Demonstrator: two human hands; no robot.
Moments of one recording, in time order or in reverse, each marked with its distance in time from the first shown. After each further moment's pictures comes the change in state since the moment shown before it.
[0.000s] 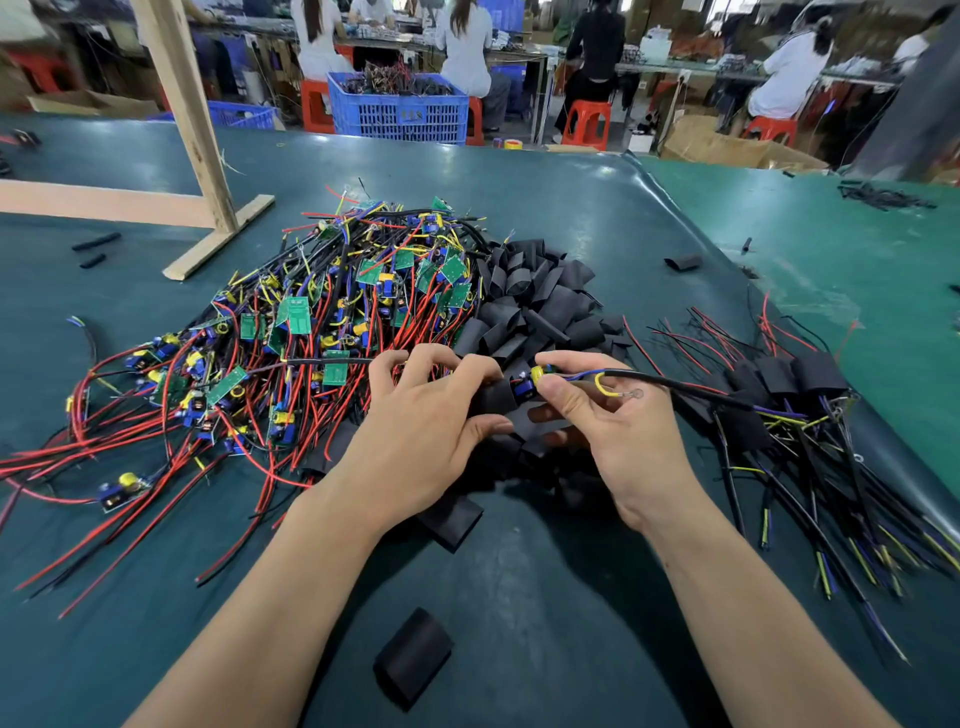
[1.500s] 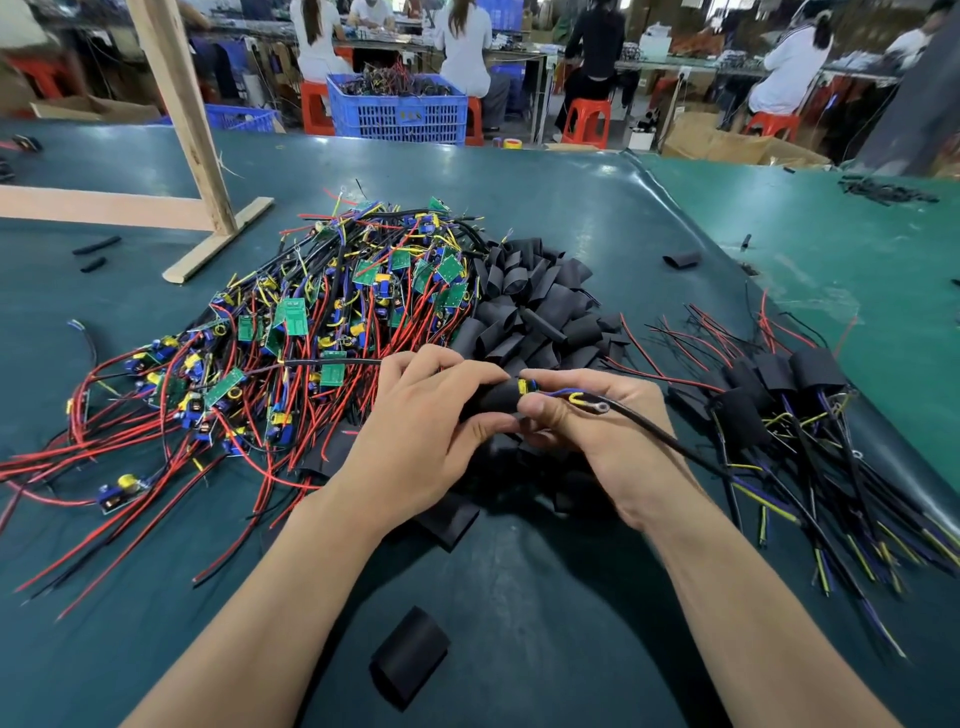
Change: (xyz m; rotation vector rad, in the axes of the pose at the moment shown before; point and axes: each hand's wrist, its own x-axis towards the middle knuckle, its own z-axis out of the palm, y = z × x) left_hand 0.002 0.000 0.007 -0.125 0.179 0.124; right_hand -0.004 -0.009 0.001 0.076 -0.111 0.113
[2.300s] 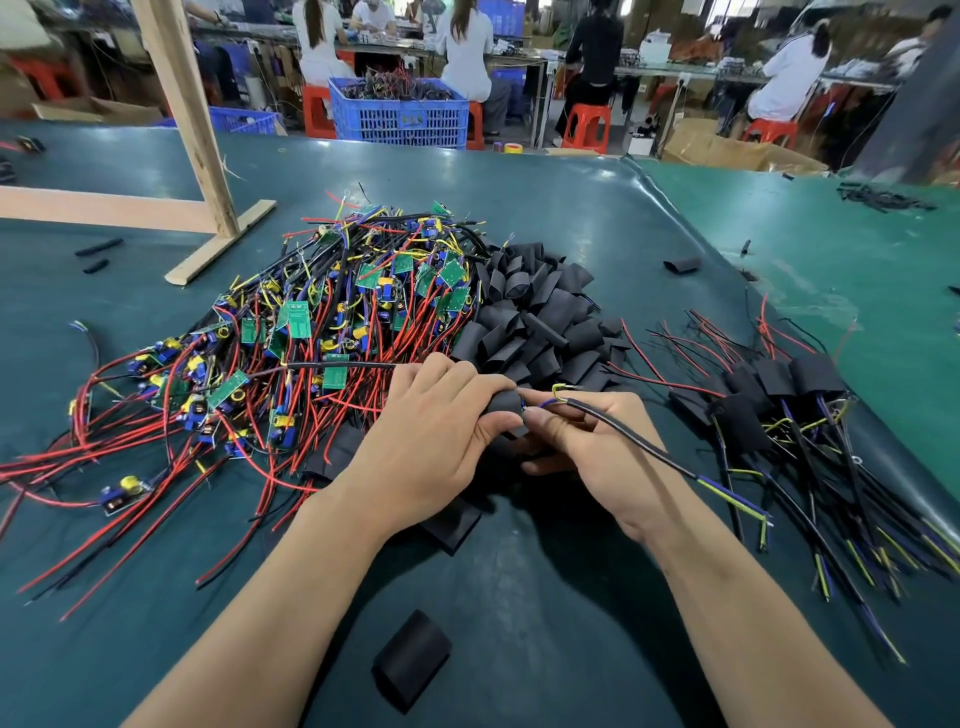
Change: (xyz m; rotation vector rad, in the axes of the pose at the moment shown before) left_hand 0.002 0.002 -0.003 0.191 -0.271 -0.028; right_hand 0.000 0.008 0.001 -0.161 0.000 0.060
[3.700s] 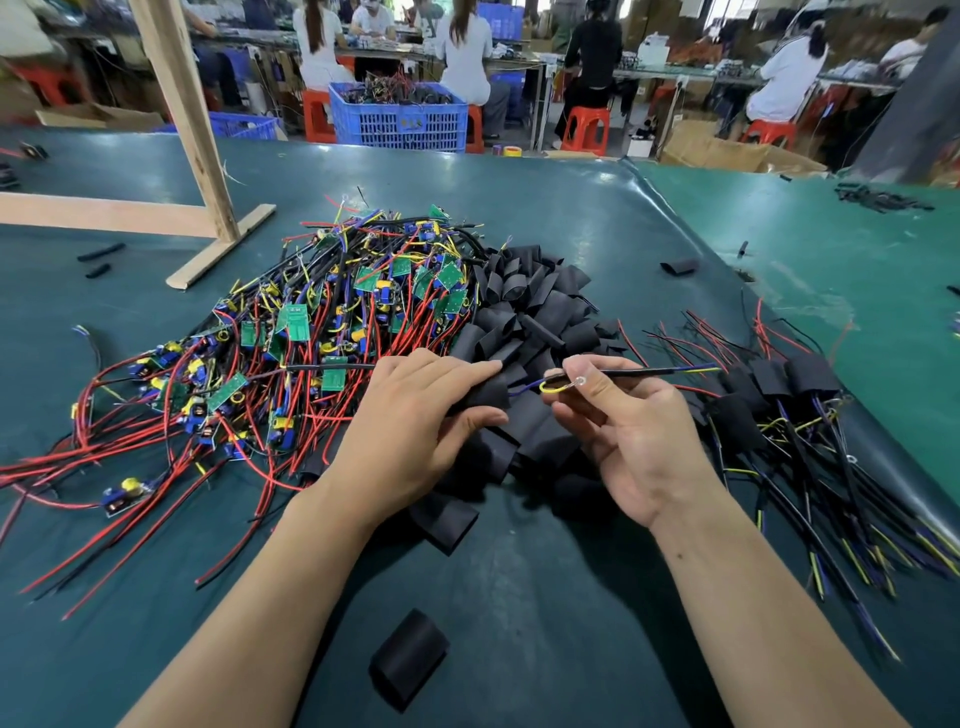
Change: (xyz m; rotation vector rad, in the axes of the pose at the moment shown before) left_hand 0.002 -0.013 0.002 -0.121 0.214 0.040; right_hand 0.006 -0.012 -0.012 0.478 0.185 0.031
